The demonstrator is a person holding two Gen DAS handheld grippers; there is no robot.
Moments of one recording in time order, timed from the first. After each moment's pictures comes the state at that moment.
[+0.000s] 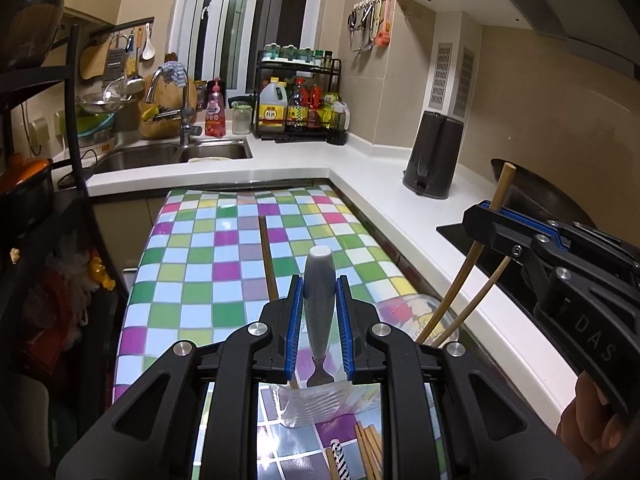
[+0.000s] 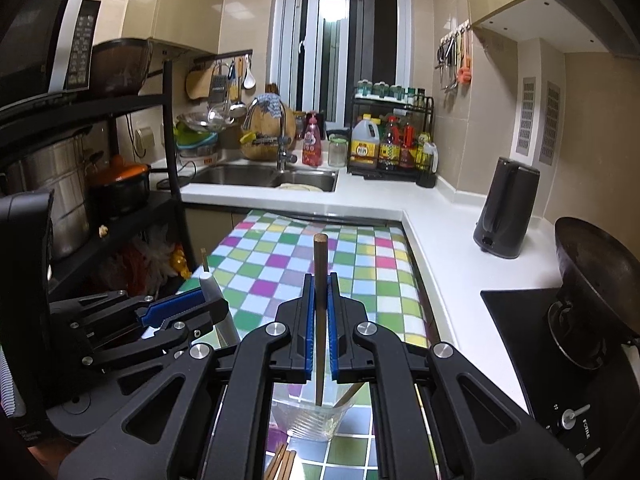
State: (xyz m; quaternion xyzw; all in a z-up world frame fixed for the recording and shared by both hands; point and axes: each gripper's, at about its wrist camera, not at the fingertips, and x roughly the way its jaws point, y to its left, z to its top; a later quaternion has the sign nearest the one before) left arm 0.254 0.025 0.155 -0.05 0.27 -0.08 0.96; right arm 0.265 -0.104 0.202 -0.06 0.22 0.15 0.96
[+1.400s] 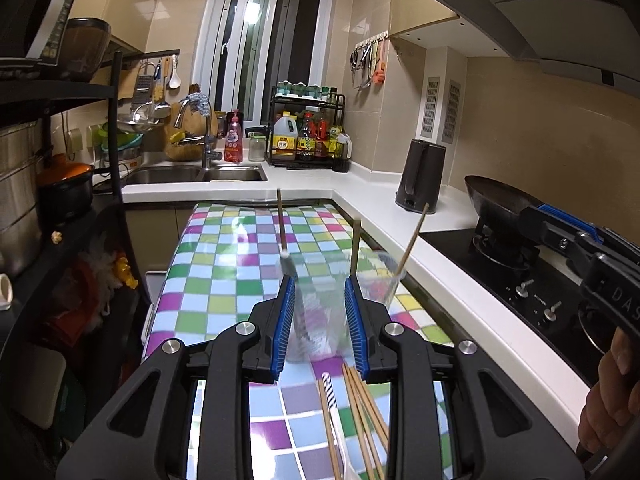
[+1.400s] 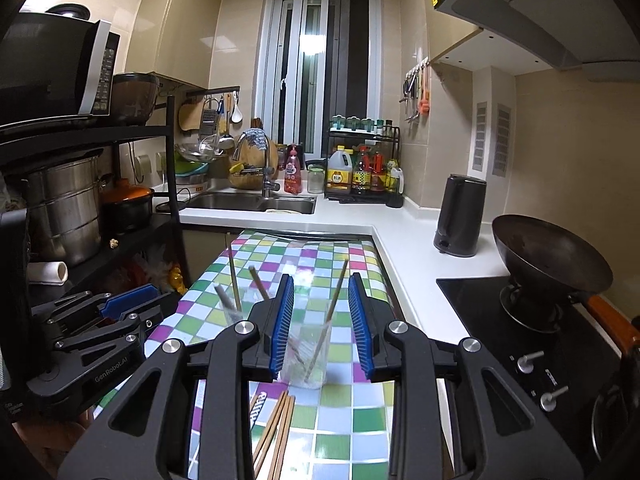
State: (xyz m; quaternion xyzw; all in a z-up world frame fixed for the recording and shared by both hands) left arm 0.107 0.027 0.162 -0.05 0.20 -0.05 0.98; right arm 0.105 -0.151 0.216 -0.03 0.15 0.11 0.98
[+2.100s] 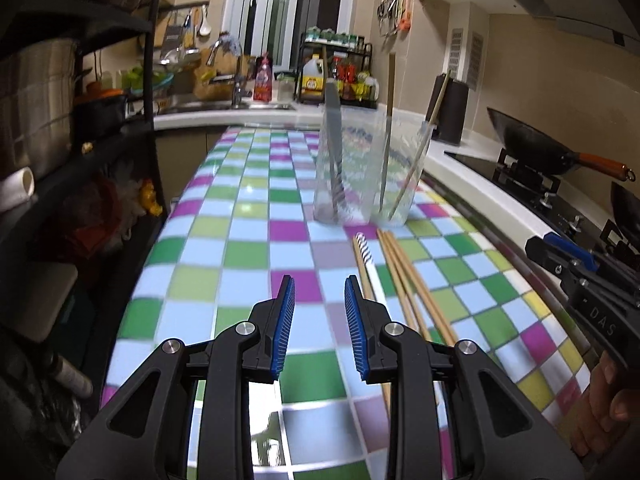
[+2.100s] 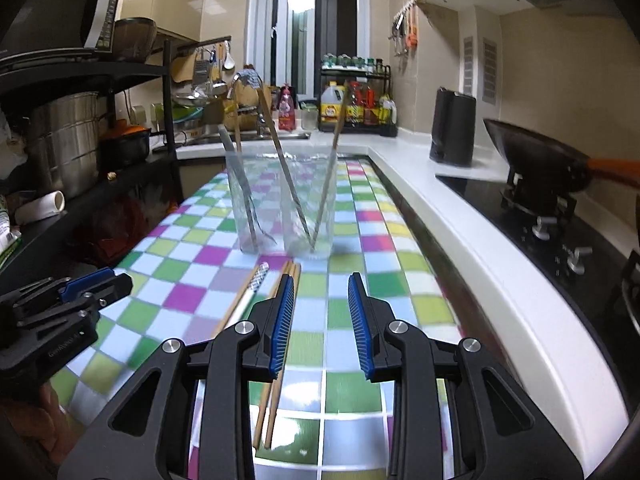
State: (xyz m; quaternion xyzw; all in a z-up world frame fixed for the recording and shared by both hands) left arm 0.035 0.044 0.041 -0.06 0.28 -0.01 0.96; right arm 0.054 -0.157 0.059 -0.02 0.25 0.09 0.96
